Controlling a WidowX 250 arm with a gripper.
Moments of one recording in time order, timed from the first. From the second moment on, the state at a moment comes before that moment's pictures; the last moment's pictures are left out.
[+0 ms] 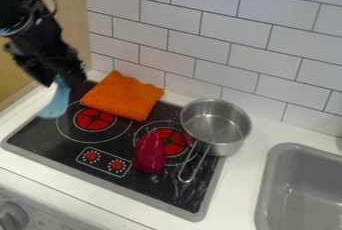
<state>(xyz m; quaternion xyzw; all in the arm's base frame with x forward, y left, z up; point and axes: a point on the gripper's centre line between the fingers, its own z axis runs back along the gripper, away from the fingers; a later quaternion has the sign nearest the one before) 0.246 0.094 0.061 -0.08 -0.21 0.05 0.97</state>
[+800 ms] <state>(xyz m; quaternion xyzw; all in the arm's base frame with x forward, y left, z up) 0.218 0.129 0.025 -0.07 -0.18 0.06 0.98</state>
